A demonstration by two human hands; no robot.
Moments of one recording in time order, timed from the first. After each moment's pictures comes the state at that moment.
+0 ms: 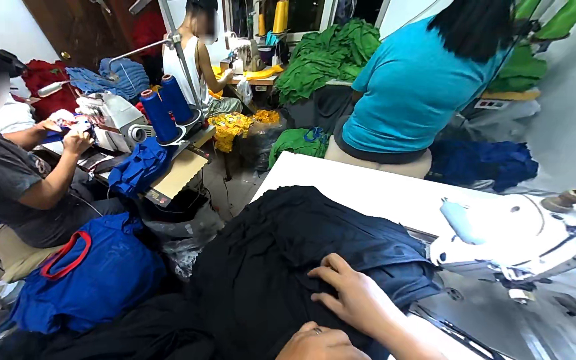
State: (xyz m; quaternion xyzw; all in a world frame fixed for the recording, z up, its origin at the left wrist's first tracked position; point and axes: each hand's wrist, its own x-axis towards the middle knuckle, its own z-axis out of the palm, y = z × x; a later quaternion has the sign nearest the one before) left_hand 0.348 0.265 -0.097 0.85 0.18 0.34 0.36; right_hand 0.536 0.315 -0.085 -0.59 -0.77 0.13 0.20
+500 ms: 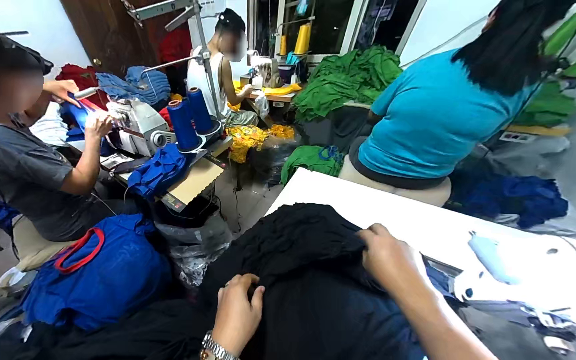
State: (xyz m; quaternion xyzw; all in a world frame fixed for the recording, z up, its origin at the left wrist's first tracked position) left_hand 0.259 0.355 -0.098 0.71 0.61 0.24 0.26; right_hand 0.554 0.394 -0.023 -0.75 -0.65 -0.01 0.13
